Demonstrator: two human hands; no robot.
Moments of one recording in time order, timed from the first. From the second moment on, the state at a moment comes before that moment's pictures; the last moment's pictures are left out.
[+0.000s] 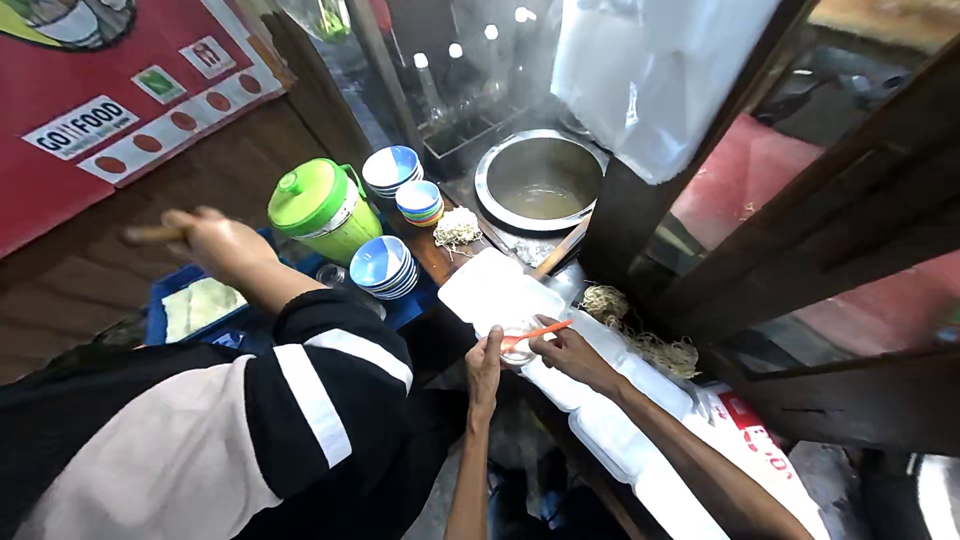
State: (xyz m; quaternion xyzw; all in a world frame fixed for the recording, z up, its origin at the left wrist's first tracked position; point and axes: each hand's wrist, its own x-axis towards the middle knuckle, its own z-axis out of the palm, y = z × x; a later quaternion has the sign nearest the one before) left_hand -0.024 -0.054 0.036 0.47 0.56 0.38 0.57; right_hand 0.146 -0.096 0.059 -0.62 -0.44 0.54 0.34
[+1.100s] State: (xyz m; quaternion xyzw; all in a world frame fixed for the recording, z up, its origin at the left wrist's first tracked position) left_hand 0.002 -0.135 0.000 0.85 0.42 0.22 0.24; right_hand 0.168 -0.560 -0.028 -0.82 0.19 0.12 0.52
